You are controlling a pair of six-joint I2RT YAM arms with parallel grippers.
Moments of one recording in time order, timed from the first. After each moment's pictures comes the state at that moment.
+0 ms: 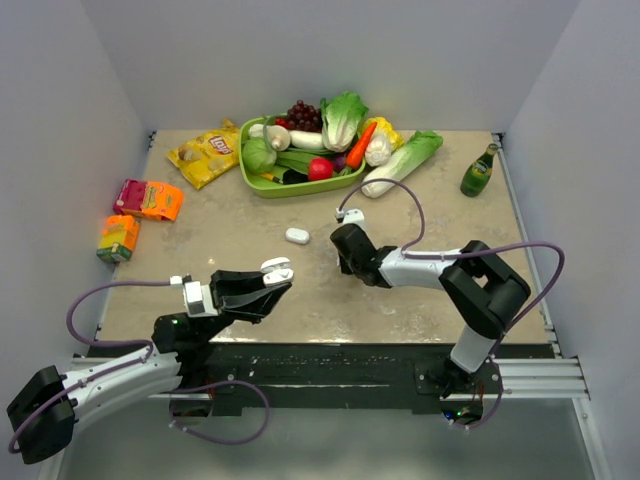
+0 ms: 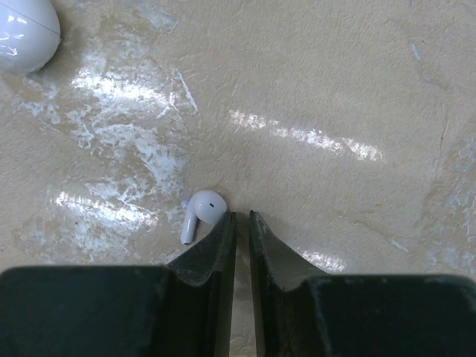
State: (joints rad) left arm -0.91 0.62 0.05 1.30 0.19 -0.30; right arm 0.80 1.72 0.86 0.01 0.41 0.43
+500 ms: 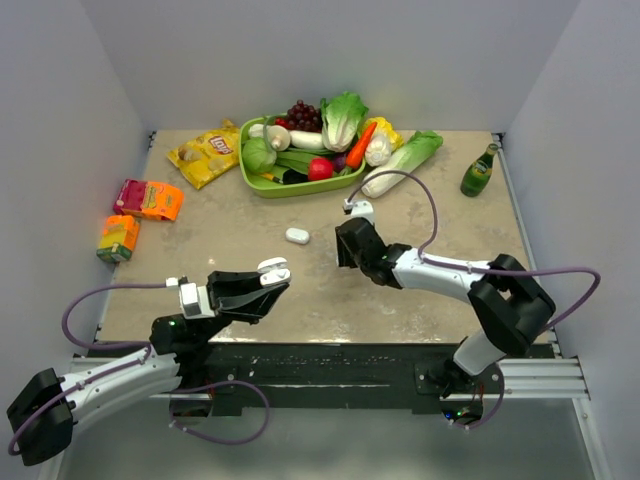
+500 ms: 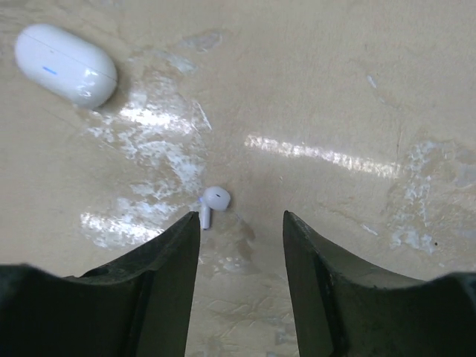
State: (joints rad) left arm -0.91 0.59 0.05 1.30 0.18 -0.30; right arm 0.80 1.58 0.84 -0.05 0.42 0.46
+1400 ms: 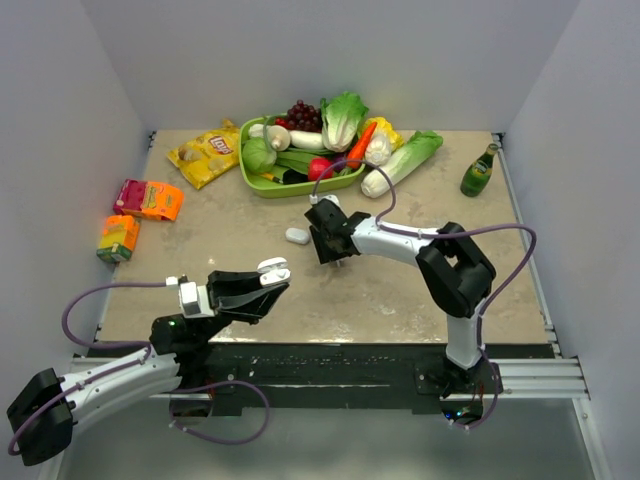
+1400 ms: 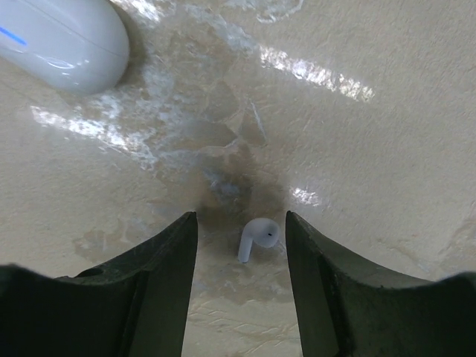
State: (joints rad) left arm -0.91 0.59 0.05 1.30 0.18 -0.31; right arm 0.79 1.93 1.31 -0.45 0.30 0.40
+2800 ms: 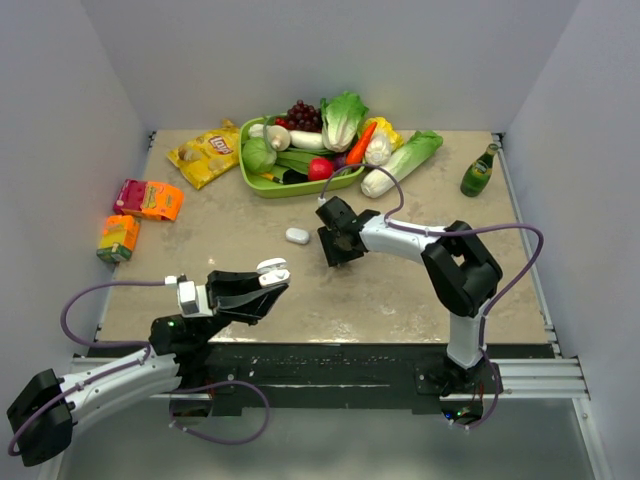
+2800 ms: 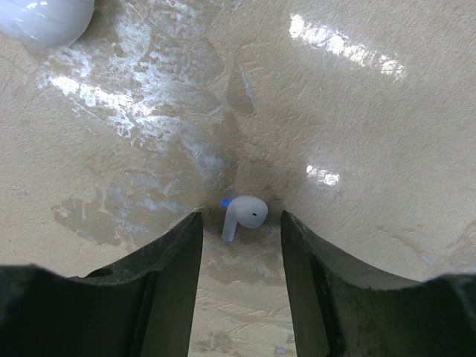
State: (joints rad) left arm -0.91 0.58 0.05 1.30 0.18 -0.34; right arm 0.74 1.92 1.27 -0.49 0.16 0.38
